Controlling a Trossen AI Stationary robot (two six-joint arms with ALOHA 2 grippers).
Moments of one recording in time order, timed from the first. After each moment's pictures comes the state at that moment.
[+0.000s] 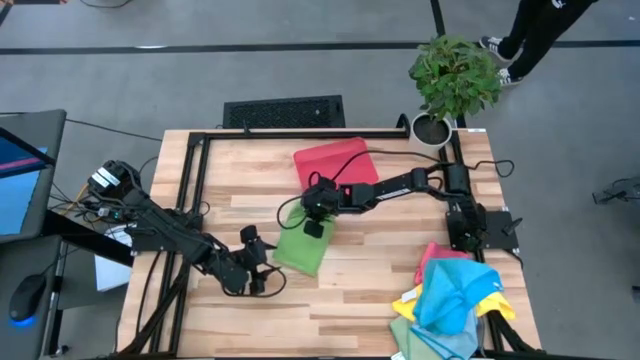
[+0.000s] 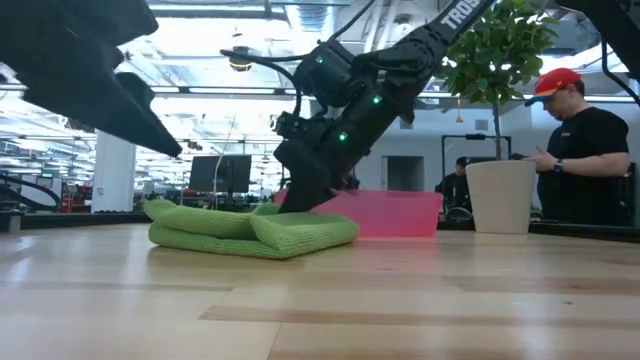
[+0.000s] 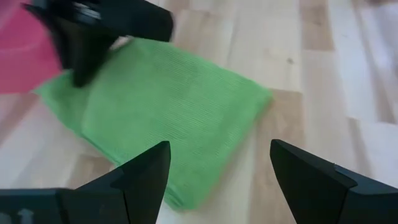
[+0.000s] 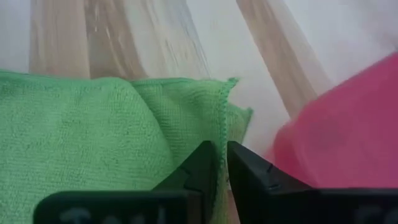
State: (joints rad) left arm -0.61 1.38 0.58 -0.04 -0.68 -0.57; right arm -0.07 2.10 1.29 -0.04 0.13 0.08
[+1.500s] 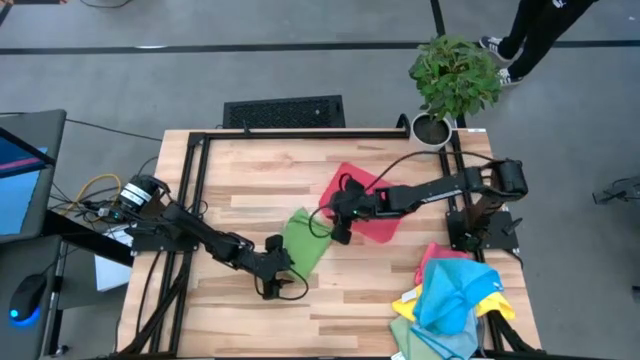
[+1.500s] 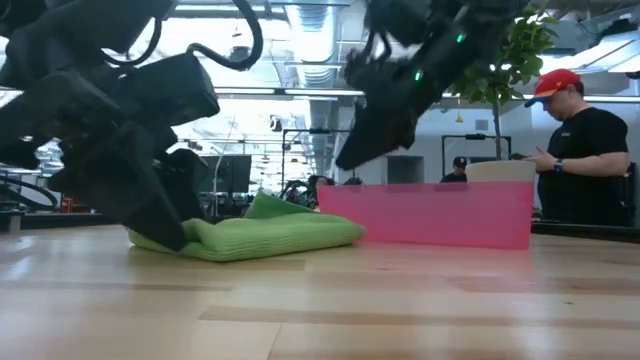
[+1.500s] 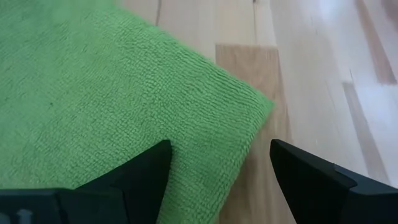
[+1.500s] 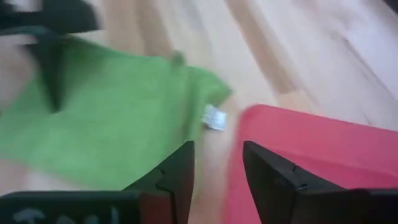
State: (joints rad) left arm -0.44 1.68 0.62 0.21 -0.21 -0.41; right arm 0.04 1.68 0.99 -0.10 0.19 0.17
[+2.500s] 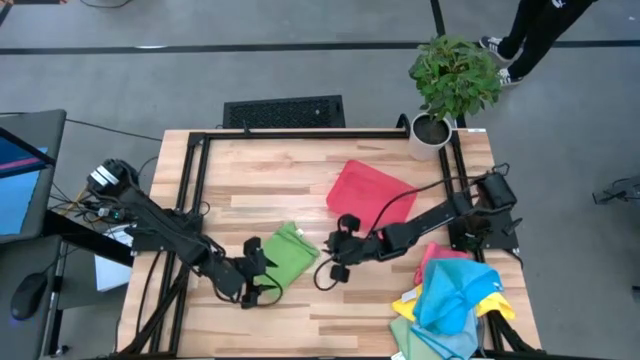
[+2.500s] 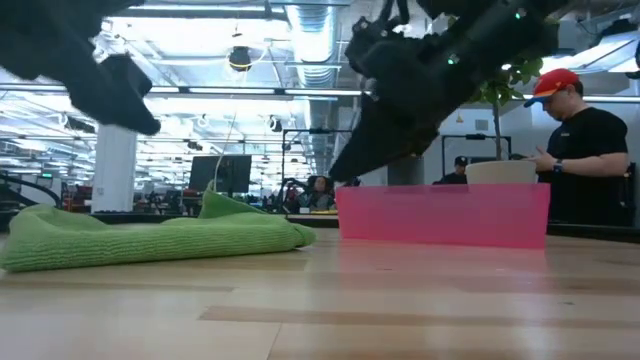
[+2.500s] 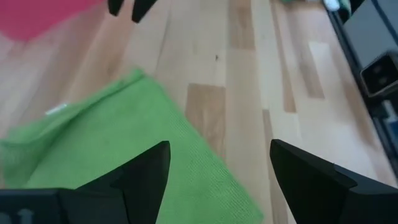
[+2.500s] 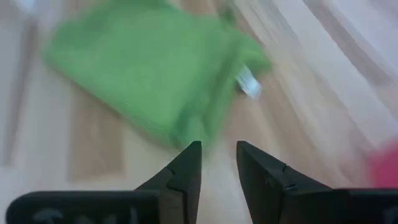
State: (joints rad) left arm -0.66 1.37 0.62 -0.01 -0.46 -0.58; right arm 0.31 1.84 0.99 0.09 0.39 0.30
